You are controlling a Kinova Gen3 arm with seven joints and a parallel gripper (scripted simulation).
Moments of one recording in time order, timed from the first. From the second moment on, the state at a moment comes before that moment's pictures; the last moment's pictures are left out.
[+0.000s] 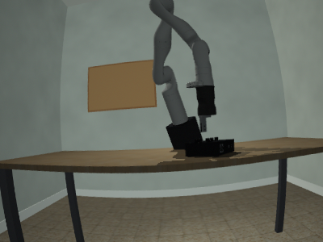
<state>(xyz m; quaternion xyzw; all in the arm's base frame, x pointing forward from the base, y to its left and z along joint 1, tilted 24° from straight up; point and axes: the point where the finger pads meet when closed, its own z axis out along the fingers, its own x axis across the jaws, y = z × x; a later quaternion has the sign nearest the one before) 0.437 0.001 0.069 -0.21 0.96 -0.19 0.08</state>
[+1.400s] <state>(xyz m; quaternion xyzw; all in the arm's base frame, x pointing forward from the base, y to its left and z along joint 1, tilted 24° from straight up) 0.453 0.027 0.065 -0.77 0.60 -0.20 -0.05</state>
